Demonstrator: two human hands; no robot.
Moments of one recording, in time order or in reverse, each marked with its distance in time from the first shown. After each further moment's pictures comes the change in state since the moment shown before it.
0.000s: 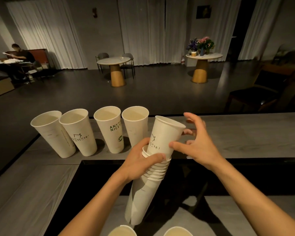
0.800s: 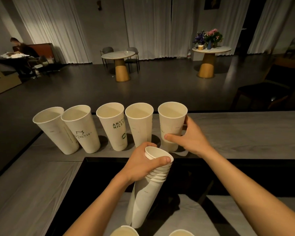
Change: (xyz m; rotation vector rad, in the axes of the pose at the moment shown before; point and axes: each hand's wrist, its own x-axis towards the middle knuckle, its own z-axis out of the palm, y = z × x) left_hand 0.005 -0.017 0.000 0.094 0.057 -0.136; right_hand 0.053 0.022 0.027 -0.255 0.019 0.134
